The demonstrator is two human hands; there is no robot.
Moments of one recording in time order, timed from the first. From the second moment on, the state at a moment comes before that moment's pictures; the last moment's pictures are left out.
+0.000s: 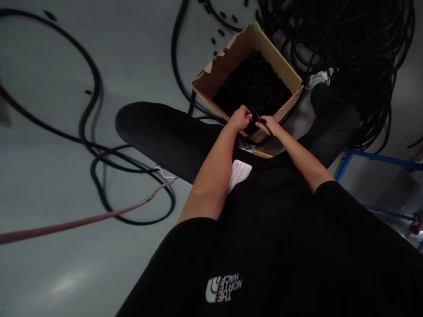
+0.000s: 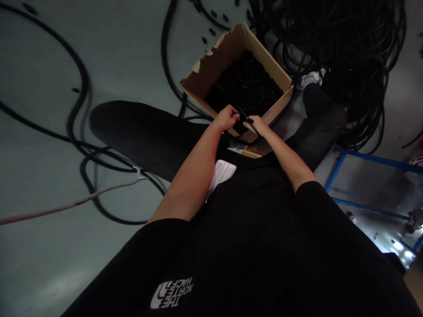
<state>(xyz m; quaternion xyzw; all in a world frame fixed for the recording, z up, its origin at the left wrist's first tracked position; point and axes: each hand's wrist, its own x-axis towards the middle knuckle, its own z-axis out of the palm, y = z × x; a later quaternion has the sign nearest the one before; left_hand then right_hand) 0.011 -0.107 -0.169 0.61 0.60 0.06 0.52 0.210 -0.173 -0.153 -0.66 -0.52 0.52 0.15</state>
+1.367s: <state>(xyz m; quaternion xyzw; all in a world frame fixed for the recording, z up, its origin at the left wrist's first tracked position) 0.030 -0.112 -0.155 0.56 0.58 0.14 0.58 0.198 -0.198 -0.188 -0.62 -0.67 0.40 0.10</state>
